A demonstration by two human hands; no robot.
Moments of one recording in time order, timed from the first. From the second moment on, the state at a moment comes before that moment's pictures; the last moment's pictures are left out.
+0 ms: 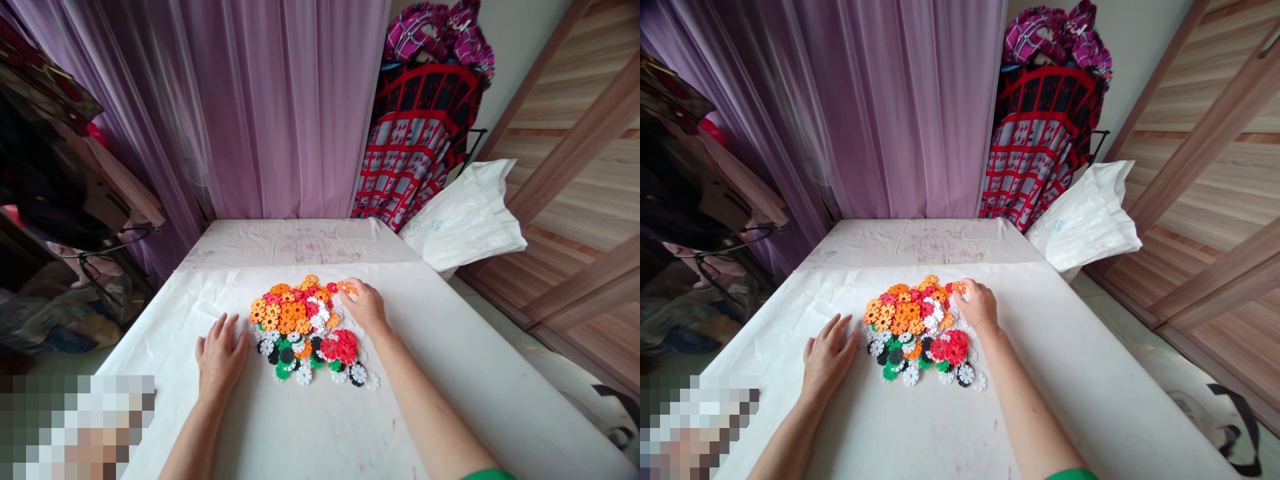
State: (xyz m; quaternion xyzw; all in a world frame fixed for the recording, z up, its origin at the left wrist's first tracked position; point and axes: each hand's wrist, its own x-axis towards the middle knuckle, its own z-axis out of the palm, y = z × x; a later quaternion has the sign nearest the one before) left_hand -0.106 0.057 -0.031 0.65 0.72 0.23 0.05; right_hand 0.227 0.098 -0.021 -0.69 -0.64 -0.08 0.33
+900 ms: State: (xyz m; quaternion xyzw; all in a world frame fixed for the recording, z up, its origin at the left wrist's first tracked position) left_hand -0.108 0.058 -0.036 0.67 0.71 0.22 0.03; right_hand 0.270 0.108 -0.040 -0.77 -0.60 -0.06 0.23
